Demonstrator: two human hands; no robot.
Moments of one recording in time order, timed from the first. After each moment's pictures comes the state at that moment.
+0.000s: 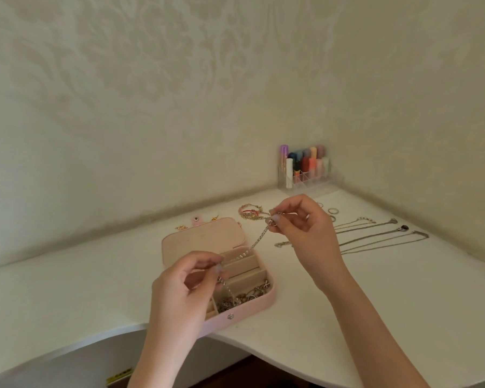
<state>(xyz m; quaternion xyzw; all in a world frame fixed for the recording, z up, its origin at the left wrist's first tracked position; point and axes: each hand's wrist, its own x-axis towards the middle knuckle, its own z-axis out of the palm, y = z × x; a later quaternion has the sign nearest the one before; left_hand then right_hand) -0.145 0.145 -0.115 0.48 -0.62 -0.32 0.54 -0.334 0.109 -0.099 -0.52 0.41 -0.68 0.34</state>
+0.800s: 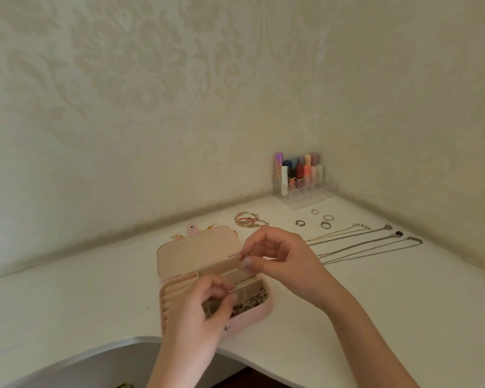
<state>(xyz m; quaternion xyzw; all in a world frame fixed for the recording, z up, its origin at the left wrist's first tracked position) -0.154 0.148 -0.133 0.50 -0.71 -0.24 0.44 -0.328 0.123 -0.104 -0.65 0.35 -0.52 0.43</state>
